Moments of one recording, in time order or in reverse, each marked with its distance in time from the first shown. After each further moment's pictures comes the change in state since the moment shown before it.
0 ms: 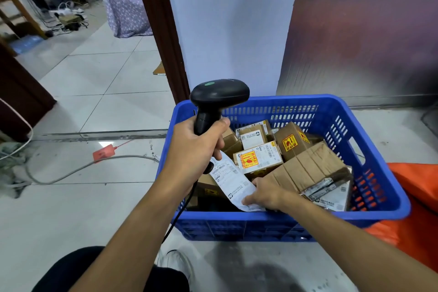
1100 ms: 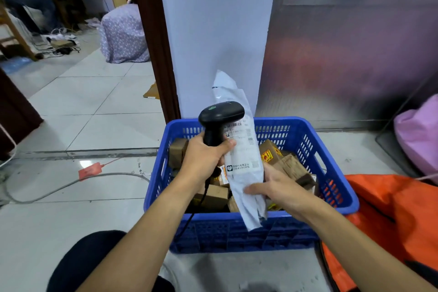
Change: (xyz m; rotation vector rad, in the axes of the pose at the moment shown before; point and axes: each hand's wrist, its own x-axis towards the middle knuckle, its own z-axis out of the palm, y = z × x) left_hand -0.011 -0.007 0.026 -0.142 -0.092 0.027; right_hand -0.163 -0.016 -0.041 0.578 0.090 -0.421
